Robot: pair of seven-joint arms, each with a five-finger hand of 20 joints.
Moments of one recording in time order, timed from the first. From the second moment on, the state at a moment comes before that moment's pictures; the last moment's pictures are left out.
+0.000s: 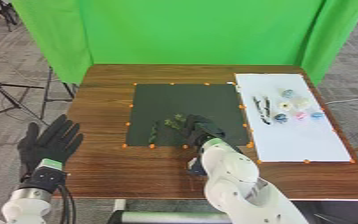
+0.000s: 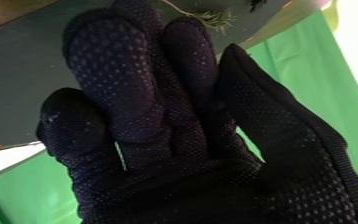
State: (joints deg) left arm 133.3 -53.0 -98.1 -122.0 6.5 13.3 21.8; right arm -85.1 -70.2 50.1 -113.6 -129.4 -14.4 45.1
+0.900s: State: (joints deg) left arm 134.8 -53.4 -99.2 -122.1 11.2 9.4 22.5; right arm -67.5 -55.3 48.2 -96.0 -137.7 -7.9 53.3
